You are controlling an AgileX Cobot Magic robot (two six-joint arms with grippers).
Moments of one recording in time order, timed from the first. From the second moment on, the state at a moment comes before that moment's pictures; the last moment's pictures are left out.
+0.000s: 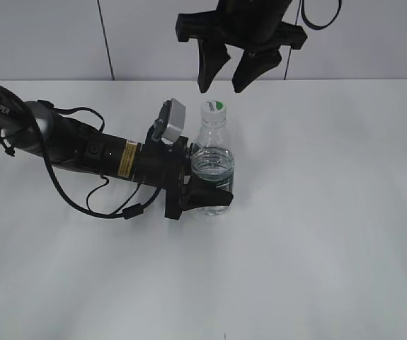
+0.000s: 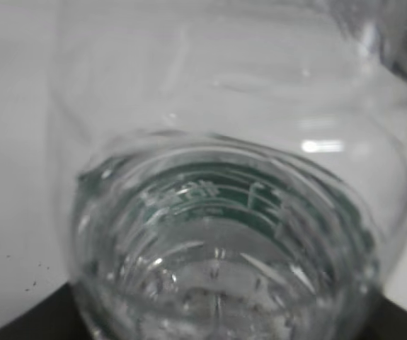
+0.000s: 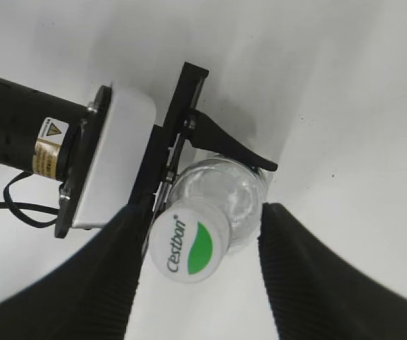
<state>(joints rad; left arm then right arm) -0.34 2.41 -1.37 1.55 -1.14 -0.77 0.58 2.04 -1.95 0.18 1.22 0.13</state>
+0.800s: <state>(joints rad) -0.34 2.41 -1.37 1.55 -1.13 -0.77 0.58 2.06 -1.92 0.23 1.22 0.14</state>
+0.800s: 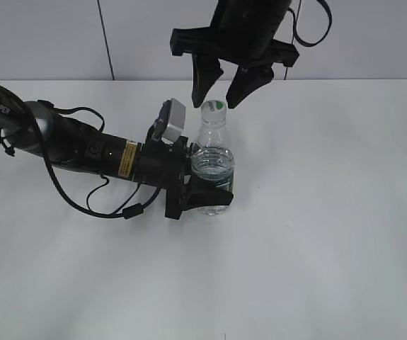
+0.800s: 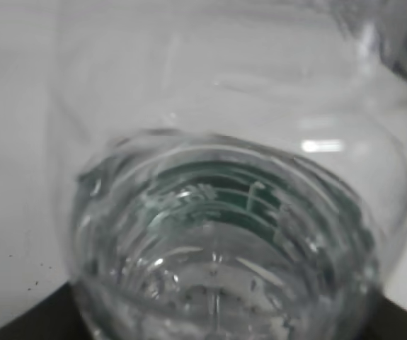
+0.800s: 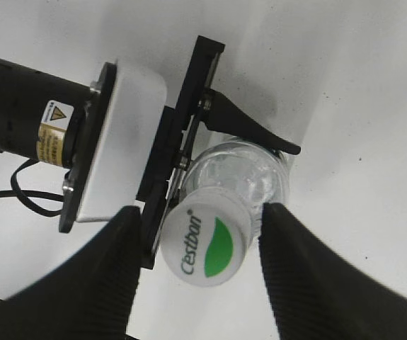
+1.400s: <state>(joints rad) -0.34 2.41 -1.37 1.55 -1.13 -0.77 0.58 2.06 -1.89 0.22 1.22 0.15</state>
